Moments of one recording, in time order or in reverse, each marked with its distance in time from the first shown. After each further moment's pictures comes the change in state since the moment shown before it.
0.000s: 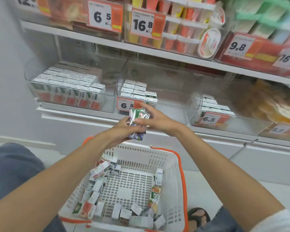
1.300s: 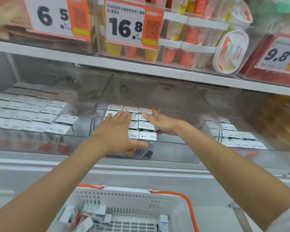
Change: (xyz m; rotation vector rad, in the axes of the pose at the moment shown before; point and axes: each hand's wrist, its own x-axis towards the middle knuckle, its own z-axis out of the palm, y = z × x) left_hand 0.152 0.060 -0.047 1.586 0.123 0.206; right_hand 0.169 0.056 -0.120 0.011 0.101 0.296
